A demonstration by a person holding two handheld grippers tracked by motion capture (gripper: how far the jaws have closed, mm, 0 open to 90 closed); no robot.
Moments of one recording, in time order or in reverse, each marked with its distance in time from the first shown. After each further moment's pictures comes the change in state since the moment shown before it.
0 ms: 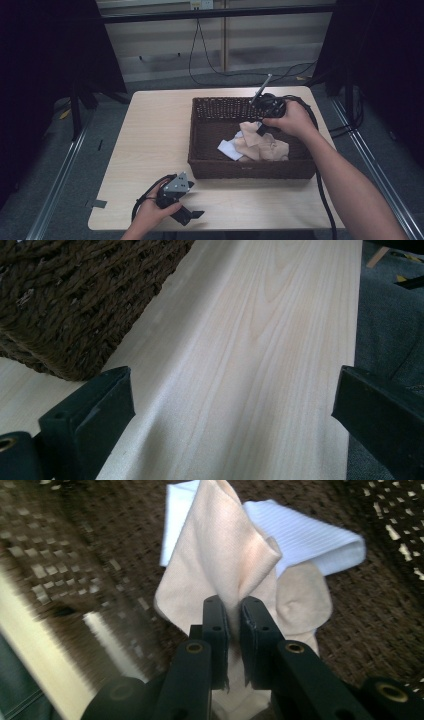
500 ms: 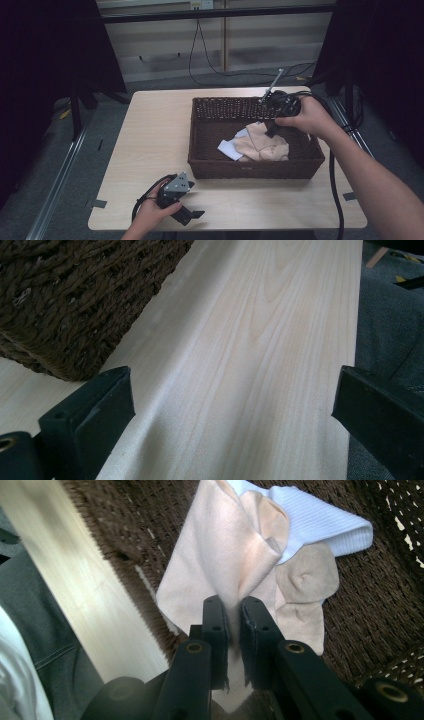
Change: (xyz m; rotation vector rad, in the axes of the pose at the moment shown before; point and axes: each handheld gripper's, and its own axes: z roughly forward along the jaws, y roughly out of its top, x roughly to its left) left arm 0.000 0.000 0.001 0.009 -0.003 -0.001; right arm 0.013 -0.021 -0.043 0.009 0.047 -0.081
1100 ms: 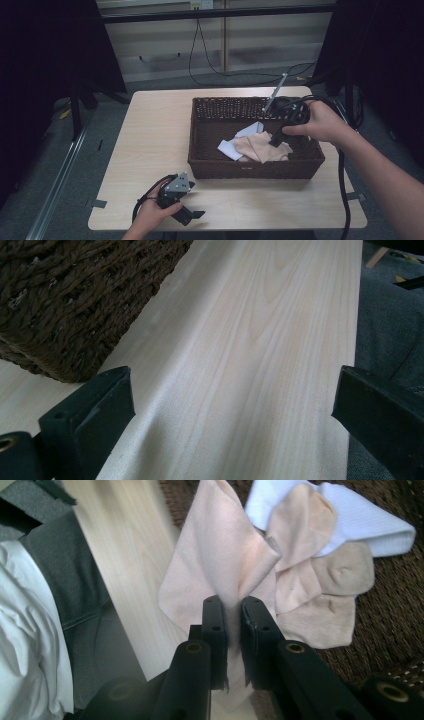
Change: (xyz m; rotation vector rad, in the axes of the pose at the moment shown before) left arm -0.001 0.000 0.001 0.002 0.000 -0.002; right arm 0.036 -0.015 -0.021 0.016 0.038 -0.128
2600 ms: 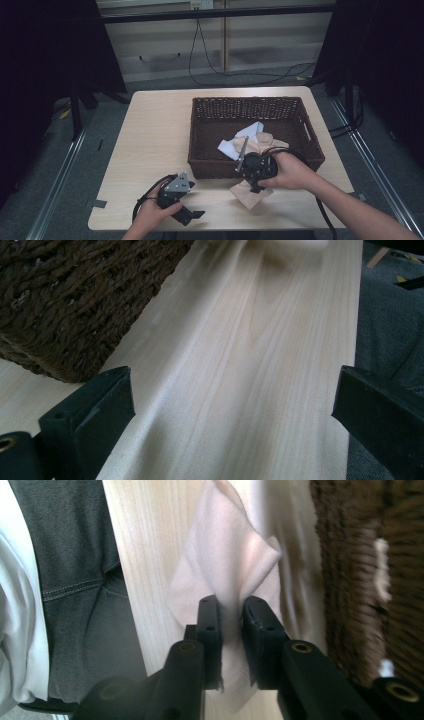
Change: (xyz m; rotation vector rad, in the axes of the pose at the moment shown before) left arm 0.000 0.000 -0.001 0.005 0.004 0.003; right arm 0.066 -0.002 0.127 0.153 0.066 -0.226
